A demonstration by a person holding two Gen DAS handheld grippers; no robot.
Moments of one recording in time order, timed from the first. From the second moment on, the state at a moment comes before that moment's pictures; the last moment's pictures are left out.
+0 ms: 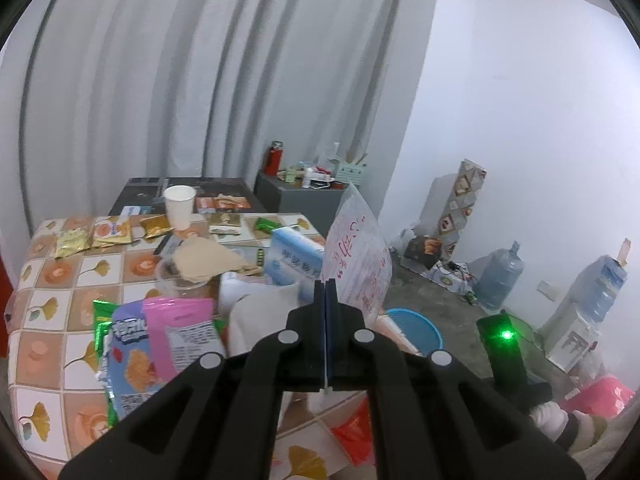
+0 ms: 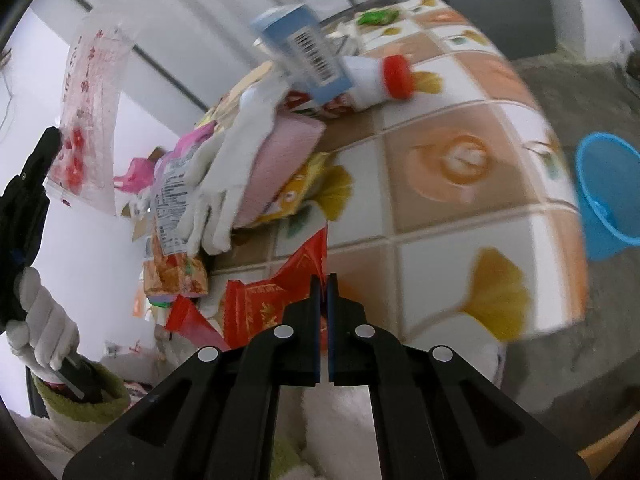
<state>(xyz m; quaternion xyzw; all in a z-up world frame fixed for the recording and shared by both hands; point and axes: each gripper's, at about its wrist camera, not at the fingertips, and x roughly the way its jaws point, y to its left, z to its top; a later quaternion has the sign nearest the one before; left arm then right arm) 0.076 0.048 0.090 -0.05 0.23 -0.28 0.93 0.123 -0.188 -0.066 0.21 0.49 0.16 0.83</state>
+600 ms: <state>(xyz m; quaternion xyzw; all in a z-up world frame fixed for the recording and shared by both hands) 0.084 -0.083 0.113 0.00 0.24 -0.37 0.90 0.064 -0.339 -0.039 0.33 0.38 0.04 0.86</state>
